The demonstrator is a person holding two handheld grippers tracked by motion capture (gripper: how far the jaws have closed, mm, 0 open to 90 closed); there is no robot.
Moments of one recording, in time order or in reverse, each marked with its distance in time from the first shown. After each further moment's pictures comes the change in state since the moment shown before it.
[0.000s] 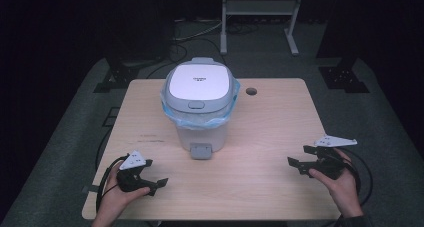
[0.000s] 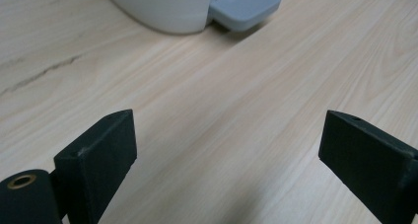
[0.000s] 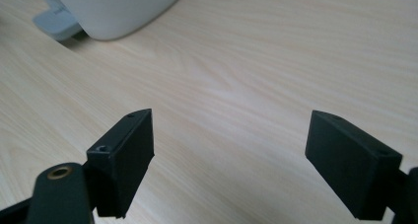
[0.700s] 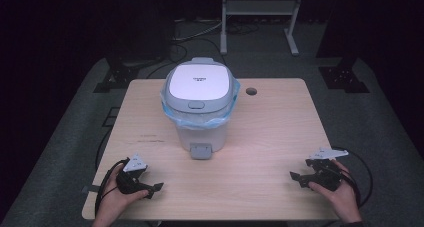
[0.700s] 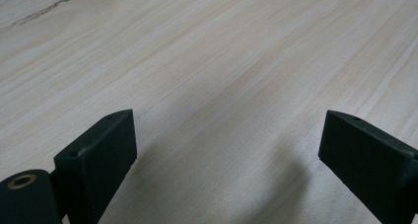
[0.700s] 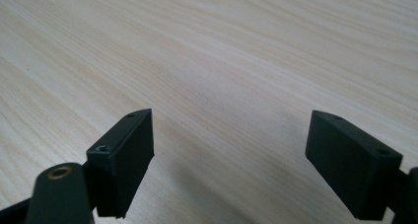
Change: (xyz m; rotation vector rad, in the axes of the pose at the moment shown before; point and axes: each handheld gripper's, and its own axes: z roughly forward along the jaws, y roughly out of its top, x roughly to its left) left arm 0.011 -0.018 0.011 0.121 0.055 -0.001; right arm -0.004 -0.038 0.016 0.145 -0.052 -0.042
